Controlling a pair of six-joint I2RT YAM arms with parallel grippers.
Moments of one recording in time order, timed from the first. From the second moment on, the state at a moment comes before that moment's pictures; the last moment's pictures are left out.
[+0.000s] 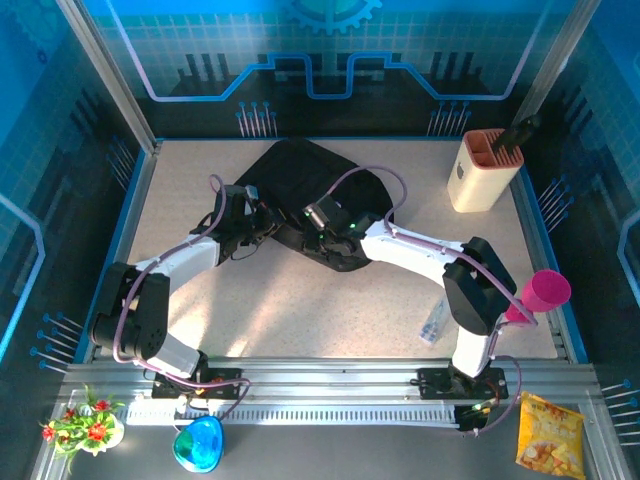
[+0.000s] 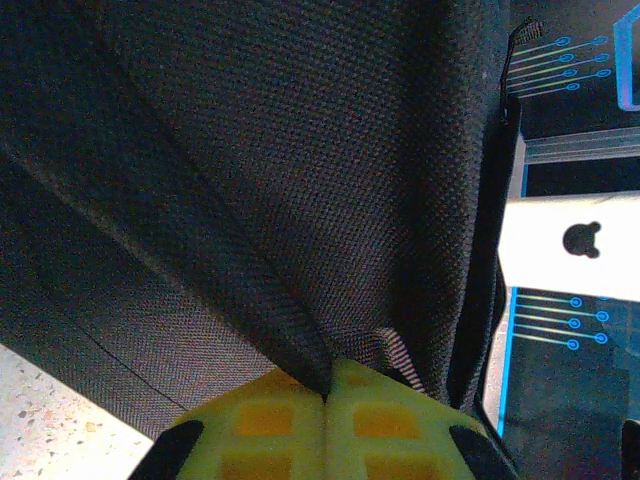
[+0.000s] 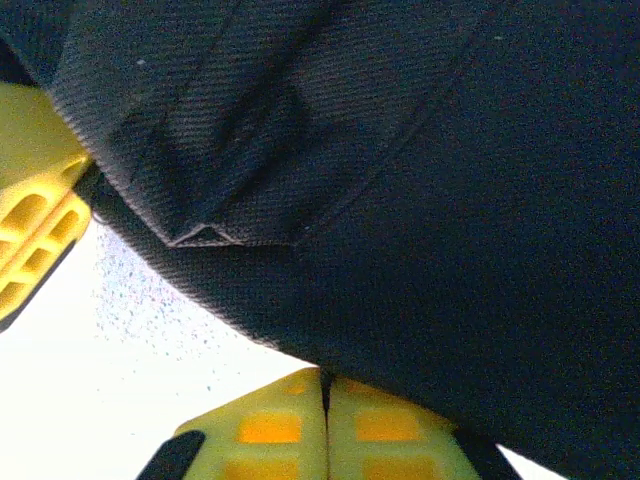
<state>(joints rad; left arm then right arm) -0.23 1.52 0.83 0.05 0.39 -0.97 0.82 1.81 1.34 -0.47 0.06 0.89</state>
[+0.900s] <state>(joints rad) -0.24 1.56 0.83 0.06 0.28 -1.03 0.64 1.35 0.92 -0.58 0.18 0.83</state>
